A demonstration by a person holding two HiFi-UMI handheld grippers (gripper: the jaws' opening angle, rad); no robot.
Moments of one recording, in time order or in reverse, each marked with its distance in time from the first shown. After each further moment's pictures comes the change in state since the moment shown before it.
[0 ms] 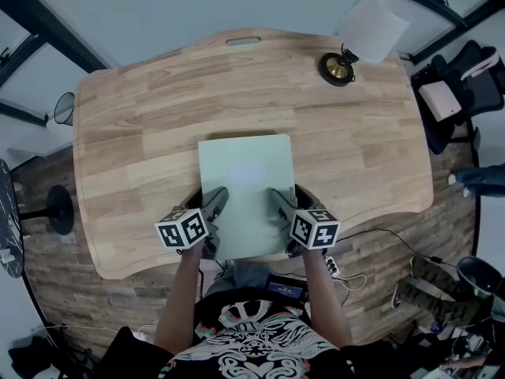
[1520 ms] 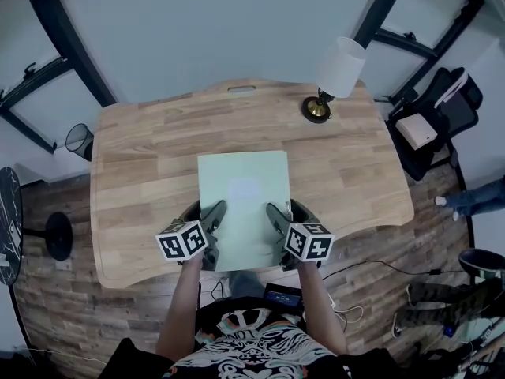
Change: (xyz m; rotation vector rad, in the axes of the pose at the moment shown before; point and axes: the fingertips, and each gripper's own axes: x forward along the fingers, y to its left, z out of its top) left arm -0.065 -0.051 0.041 0.080 -0.183 -0.069; right arm -0.066 0.057 0.043 -0.088 -0.179 -0.006
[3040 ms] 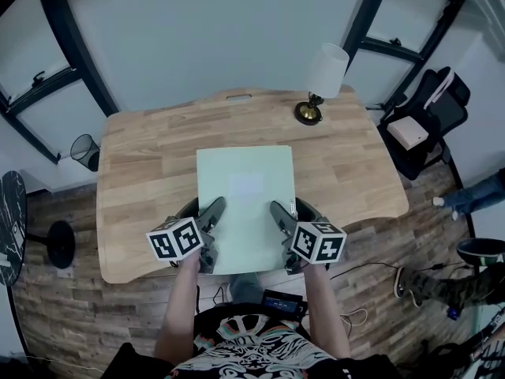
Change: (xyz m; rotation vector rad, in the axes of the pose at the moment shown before) left arm -0.067 -0.055 0.021 0.010 -0.045 -0.072; right arm -0.077 0.046 0.025 0.007 -0.089 0.011
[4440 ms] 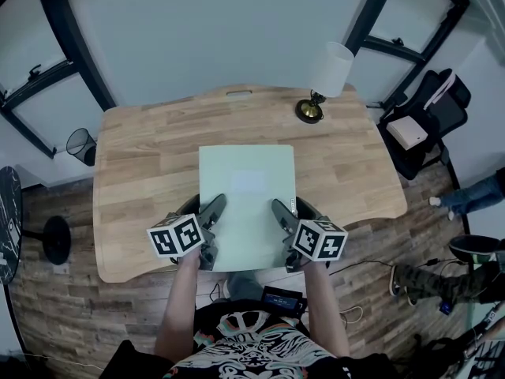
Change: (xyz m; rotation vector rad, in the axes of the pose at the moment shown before) left arm 0.014 0.010 -0.002 -0.022 0.026 -0.009; right arm 0.012 -0.009 -0.003 0.044 0.016 -0.012
